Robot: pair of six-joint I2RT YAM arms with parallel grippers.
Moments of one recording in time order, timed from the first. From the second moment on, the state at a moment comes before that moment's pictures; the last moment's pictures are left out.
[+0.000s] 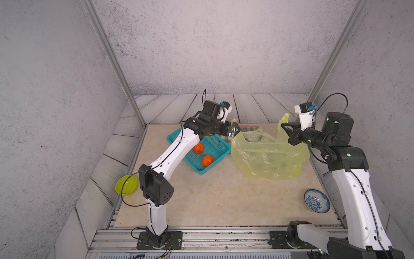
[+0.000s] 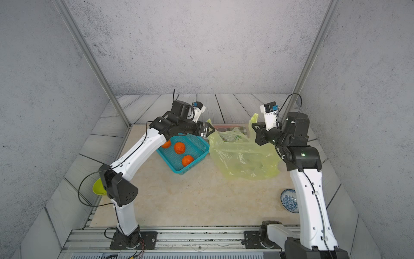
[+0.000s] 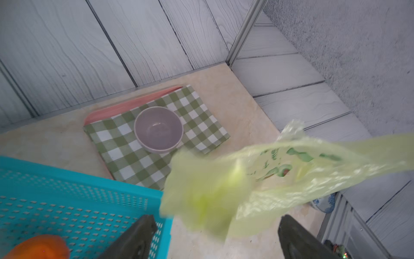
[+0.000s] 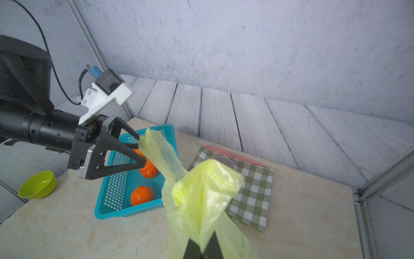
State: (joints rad) left arm -0.63 1.95 2.09 -0.75 0.35 -0.28; right arm 0.01 1.16 1.51 -0.75 -0.52 -0.09
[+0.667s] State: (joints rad) left arm -0.65 2.06 2.22 -0.67 0.48 -0.11; right arm 0.01 1.09 1.54 -1.18 -0.41 -0.47
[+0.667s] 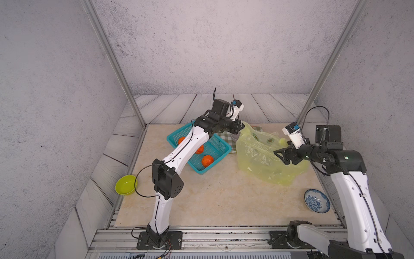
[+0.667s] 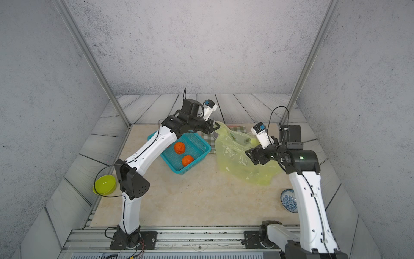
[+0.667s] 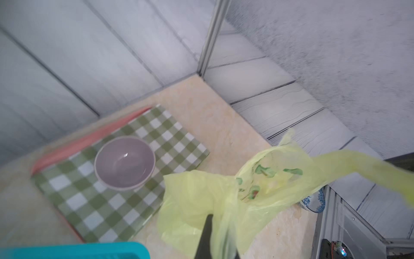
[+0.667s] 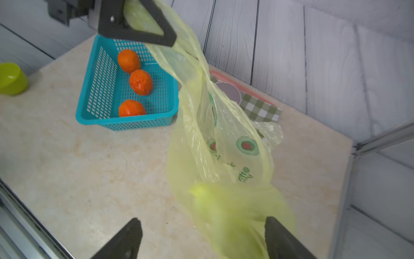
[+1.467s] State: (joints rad) left arm -0.64 1.87 1.89 -0.63 0.63 0.32; right arm 0.26 1.37 1.39 -1.04 -0.27 -0.40
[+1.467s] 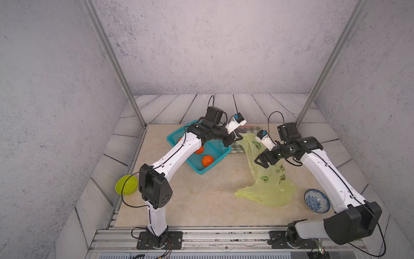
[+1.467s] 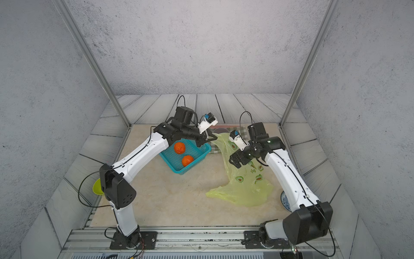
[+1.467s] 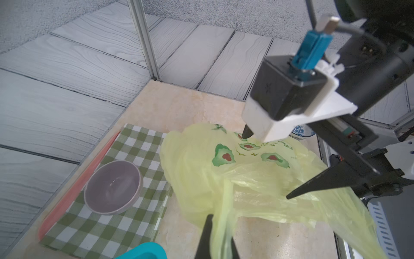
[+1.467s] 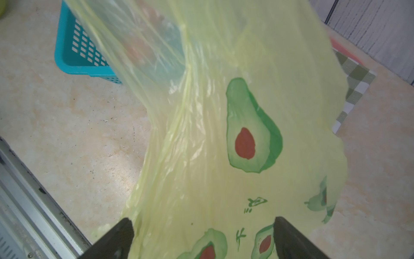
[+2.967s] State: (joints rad) left arm -0.54 1.34 1.59 -0.95 0.41 0.40; right arm 0.18 1.59 1.66 -1.12 -0.46 -0.20
